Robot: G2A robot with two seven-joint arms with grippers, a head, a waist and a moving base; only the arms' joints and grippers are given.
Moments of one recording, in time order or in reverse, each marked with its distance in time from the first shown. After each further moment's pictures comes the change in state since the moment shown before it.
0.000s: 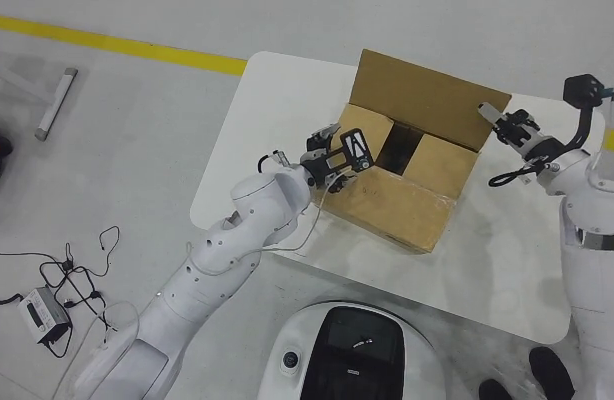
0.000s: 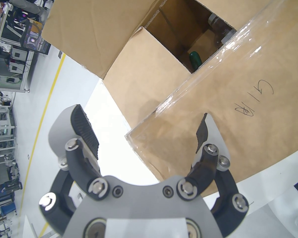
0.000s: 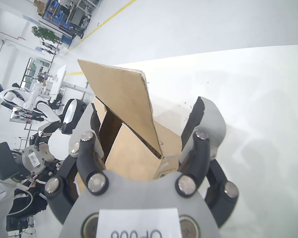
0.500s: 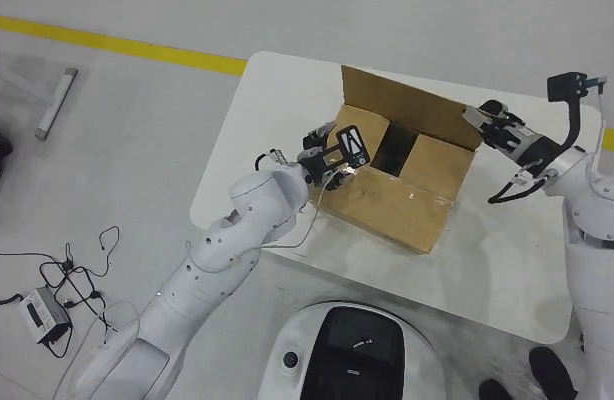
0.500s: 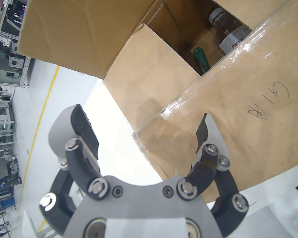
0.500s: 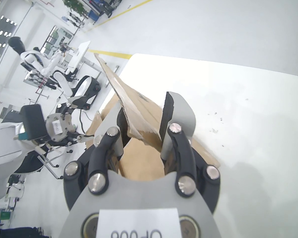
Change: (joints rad) left arm 0.001 -0.006 -0.017 0.016 0.004 0.002 -0.004; right arm -0.030 0.020 0.017 -0.100 0.082 -0.228 0.113
